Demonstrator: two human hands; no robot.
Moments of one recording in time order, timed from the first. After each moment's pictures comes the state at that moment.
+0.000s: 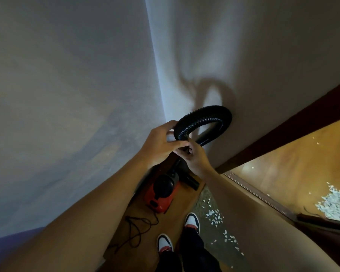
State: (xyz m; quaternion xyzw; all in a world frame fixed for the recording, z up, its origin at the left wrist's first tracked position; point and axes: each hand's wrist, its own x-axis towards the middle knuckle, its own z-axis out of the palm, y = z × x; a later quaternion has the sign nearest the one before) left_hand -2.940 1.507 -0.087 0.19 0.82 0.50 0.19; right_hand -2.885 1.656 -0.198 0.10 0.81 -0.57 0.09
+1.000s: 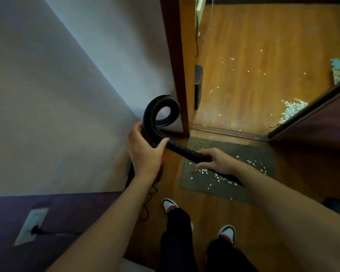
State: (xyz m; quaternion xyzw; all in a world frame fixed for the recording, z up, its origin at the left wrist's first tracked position) left_hand -2.633 1.542 -0.101 0.10 0.91 0.39 0.01; right_hand -2.516 1.751 -0.199 0.09 0.83 -0.52 0.20
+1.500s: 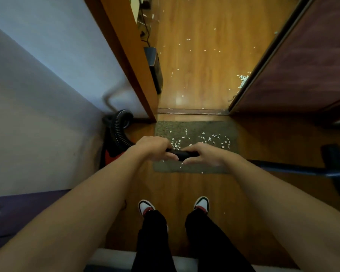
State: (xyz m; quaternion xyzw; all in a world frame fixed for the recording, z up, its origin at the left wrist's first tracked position) left_hand -2.523 1.644 -0.131 0.52 0.75 -0.18 0.38; right_hand -2.362 1.779 -0.199 0.11 0.83 -0.49 0.25
